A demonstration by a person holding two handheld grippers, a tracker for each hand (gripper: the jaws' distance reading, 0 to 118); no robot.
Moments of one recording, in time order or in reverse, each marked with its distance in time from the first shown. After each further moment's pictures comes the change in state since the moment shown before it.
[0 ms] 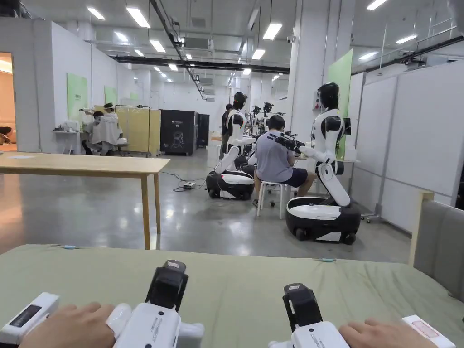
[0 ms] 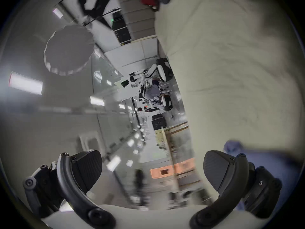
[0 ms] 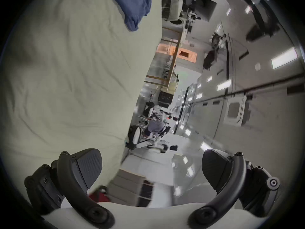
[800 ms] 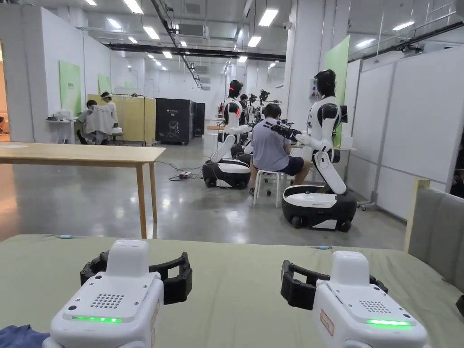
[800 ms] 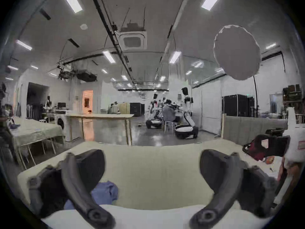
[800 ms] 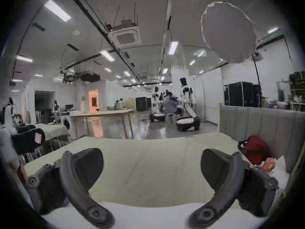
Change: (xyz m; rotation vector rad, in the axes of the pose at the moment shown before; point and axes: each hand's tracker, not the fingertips) left arm -0.045 -0.045 0.014 0.034 0.011 1.733; right arm 0.059 -0.054 0.026 0.084 -0.031 -1.862
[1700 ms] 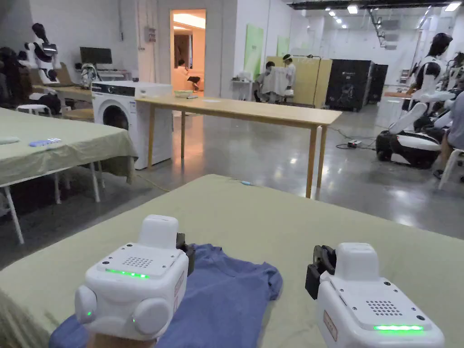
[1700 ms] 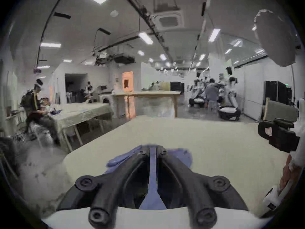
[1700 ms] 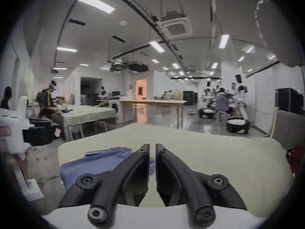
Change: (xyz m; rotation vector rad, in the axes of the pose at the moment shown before) left arm -0.207 -0.043 0.115 -0.291 0.454 0.027; right arm -0.270 -0.069 -0.009 -0.088 0.523 0.126
